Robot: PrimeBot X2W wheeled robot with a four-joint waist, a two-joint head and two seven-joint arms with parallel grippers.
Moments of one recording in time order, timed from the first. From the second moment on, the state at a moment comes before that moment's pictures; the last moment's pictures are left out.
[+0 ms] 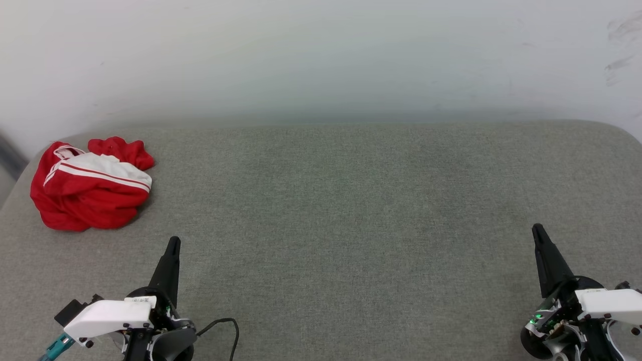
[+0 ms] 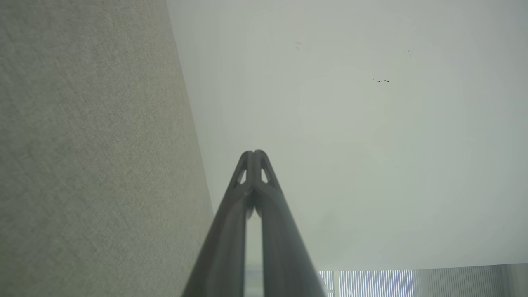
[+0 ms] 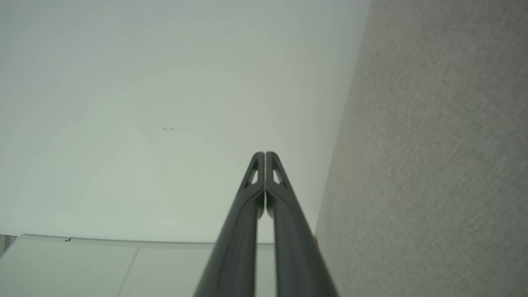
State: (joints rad) left arm -0.11 0.05 0.11 0.25 -1.61 -0.13 0.11; right arm -0.10 -0.05 -0.11 0.25 1.62 0.13 0.11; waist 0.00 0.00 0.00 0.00
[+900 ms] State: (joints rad) left arm -0.11 0.05 0.11 0.25 -1.61 -0.13 0.11; right arm -0.10 -0.05 -0.11 0.25 1.62 0.13 0.11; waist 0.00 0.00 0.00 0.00
